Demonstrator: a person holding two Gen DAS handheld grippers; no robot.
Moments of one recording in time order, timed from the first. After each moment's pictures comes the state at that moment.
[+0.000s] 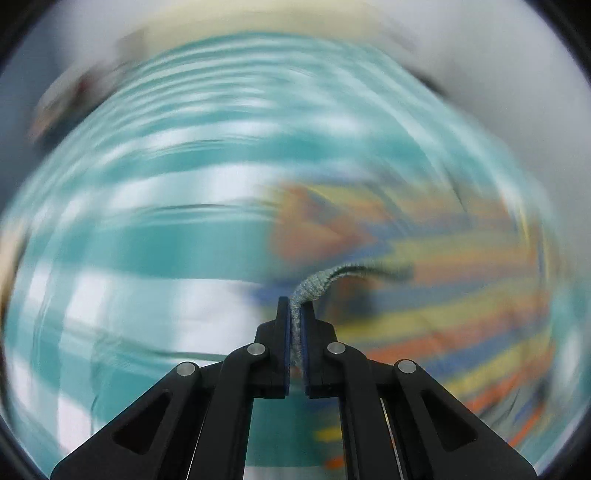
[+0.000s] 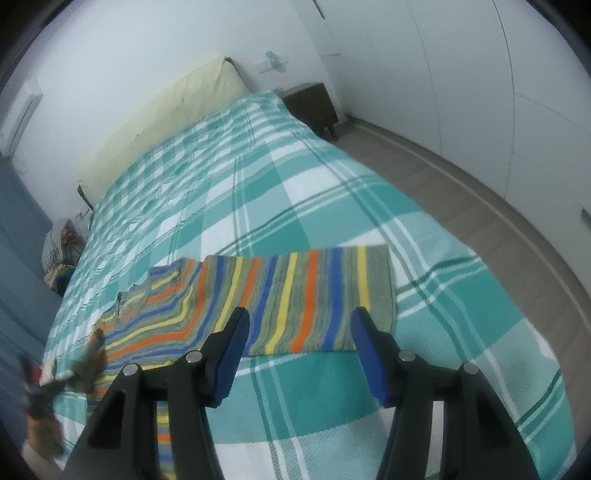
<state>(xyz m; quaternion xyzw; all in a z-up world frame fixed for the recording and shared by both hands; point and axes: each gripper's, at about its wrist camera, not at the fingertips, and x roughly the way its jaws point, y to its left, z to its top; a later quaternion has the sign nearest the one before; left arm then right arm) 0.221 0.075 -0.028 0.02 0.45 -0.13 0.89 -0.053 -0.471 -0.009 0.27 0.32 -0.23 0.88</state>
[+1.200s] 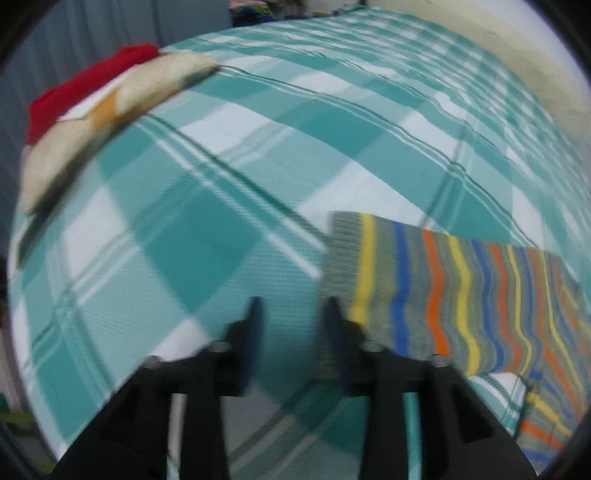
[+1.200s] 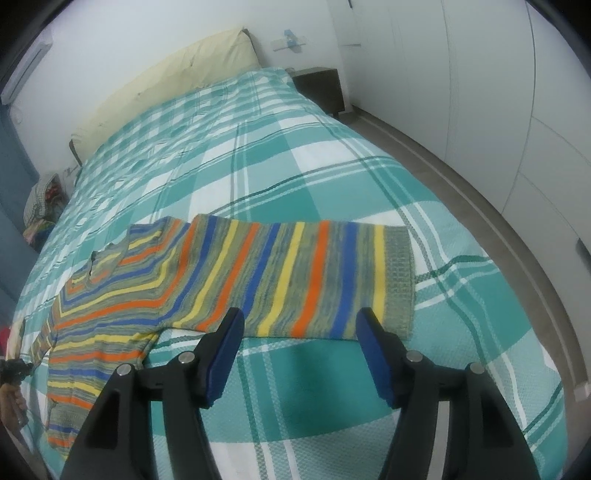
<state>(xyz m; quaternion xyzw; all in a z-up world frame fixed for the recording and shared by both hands) 0.228 0.259 -0.086 -0.11 0.50 0.17 0.84 -0.018 -0.448 -0.038 0.21 0.38 -0.23 0.87</state>
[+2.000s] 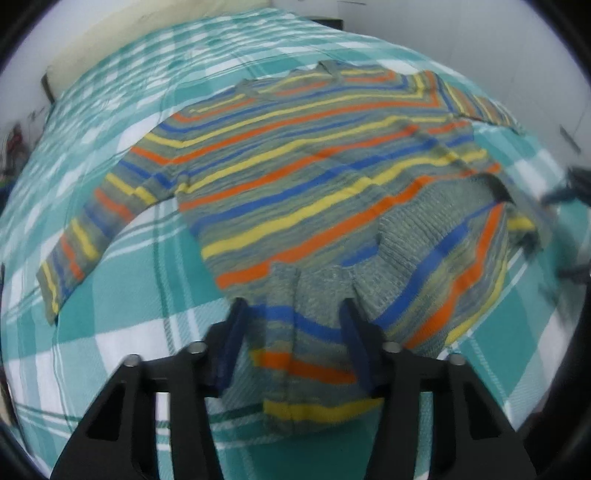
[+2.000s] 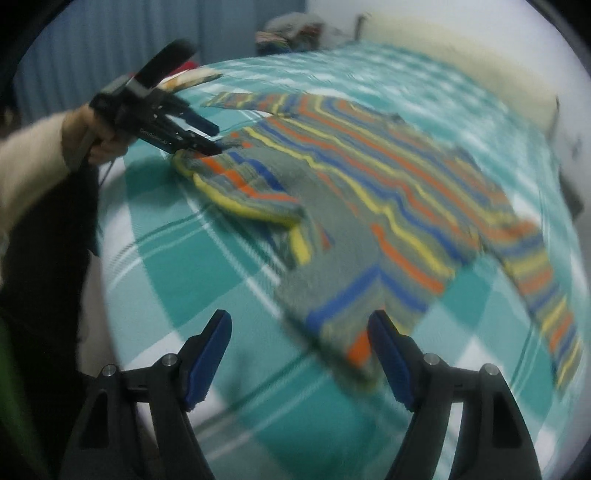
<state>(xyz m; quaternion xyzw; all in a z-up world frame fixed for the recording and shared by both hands) 0.045 0.045 -0.081 0.22 0.47 -0.29 0.81 -0.045 -0.183 -0.079 -0.17 0.44 0.17 0.86</state>
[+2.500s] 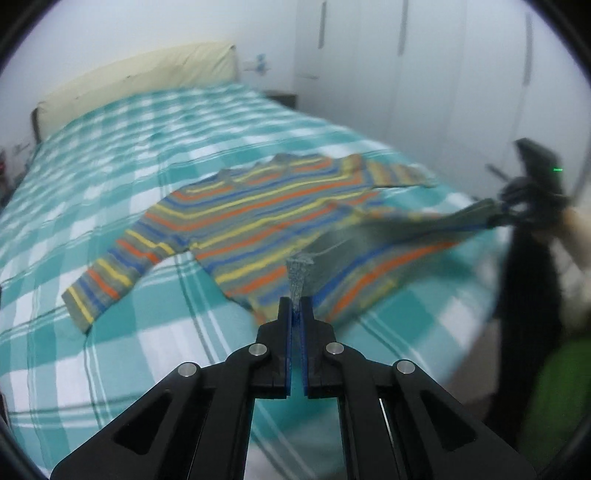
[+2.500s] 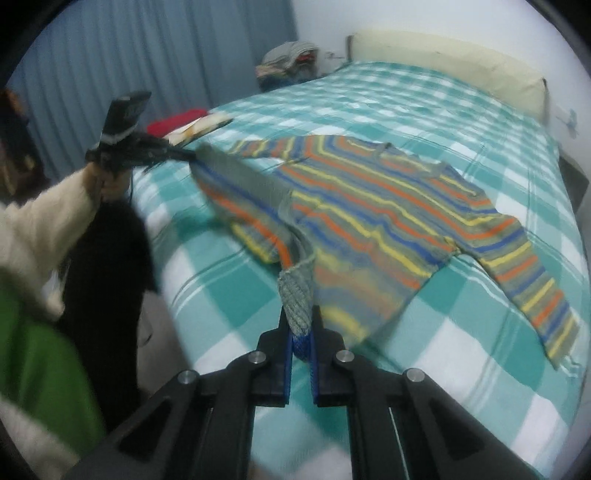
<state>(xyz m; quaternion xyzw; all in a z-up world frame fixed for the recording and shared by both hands) -0.025 0.159 0.031 0.13 0.36 -0.41 0.83 -0.119 -0.221 0.005 -0.08 0.43 0.22 0.87</state>
